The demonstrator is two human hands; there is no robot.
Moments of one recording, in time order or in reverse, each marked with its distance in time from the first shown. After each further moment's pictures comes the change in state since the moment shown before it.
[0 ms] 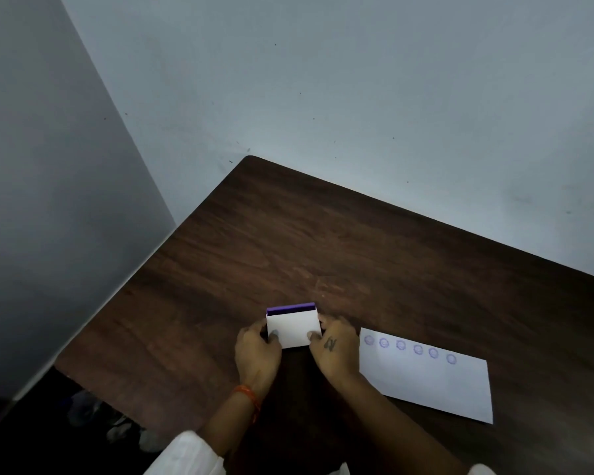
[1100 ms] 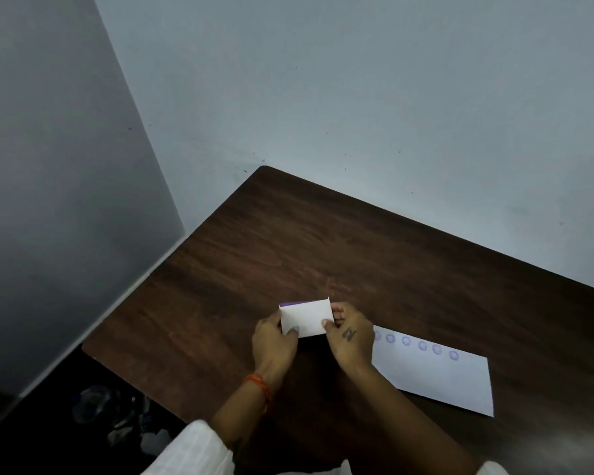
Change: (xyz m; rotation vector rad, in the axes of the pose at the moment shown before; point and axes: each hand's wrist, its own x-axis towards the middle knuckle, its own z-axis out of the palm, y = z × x) left_hand -0.022 0.009 -0.018 -0.082 -0.103 0.043; right_hand -0.018 -0.010 -0.014 0.201 0.157 -0.051
